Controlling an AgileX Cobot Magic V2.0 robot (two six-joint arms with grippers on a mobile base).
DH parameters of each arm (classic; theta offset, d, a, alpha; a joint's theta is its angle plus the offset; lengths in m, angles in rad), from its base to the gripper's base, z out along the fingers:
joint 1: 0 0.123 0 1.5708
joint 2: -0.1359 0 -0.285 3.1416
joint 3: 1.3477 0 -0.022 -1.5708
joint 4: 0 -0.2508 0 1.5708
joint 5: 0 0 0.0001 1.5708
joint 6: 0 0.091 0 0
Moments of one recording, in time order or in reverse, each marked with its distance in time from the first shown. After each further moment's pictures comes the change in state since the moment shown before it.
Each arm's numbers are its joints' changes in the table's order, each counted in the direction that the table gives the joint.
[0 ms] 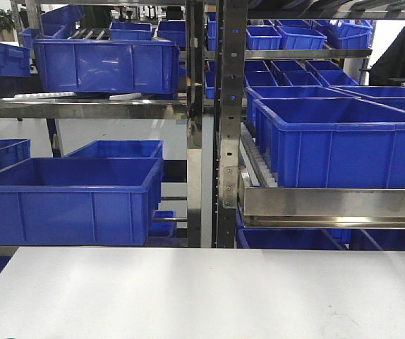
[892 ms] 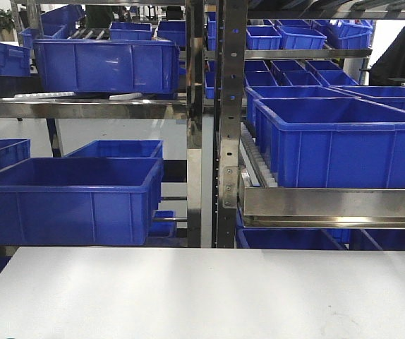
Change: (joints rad) left arm 0.000 0.000 0.000 0.000 0.000 0.000; right arm 0.000 0.000 0.000 -0.067 0.022 0.003
